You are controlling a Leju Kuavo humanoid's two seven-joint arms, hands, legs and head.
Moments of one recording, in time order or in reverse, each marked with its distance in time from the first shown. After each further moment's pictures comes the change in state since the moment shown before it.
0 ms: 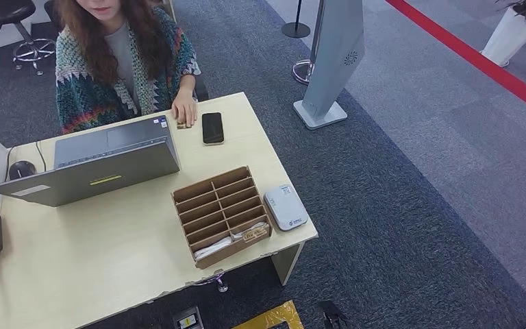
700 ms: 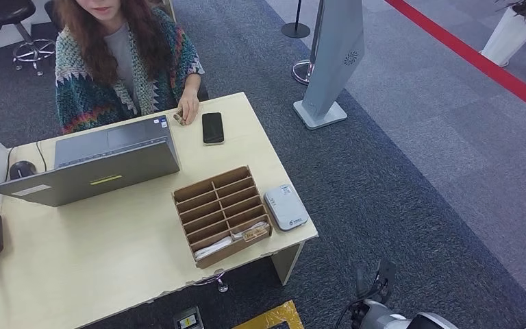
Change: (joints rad) left arm 0.014 -0.005 0.076 0.000 0.022 0.000 -0.093; right arm -0.089 -0.114 -0.431 -0.129 -0.432 -0.316 -0.533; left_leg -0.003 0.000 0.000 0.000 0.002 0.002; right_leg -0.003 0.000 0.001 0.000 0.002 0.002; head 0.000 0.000
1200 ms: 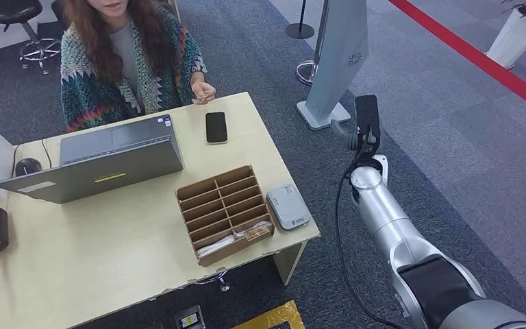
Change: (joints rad) left arm 0.011 -0.007 0.035 0.001 -0.018 -0.001 0.008; right arm -0.277 -0.119 -0.298 -0.750 1.345 -0.080 0.451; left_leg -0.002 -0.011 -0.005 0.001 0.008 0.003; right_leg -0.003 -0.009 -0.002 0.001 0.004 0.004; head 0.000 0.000
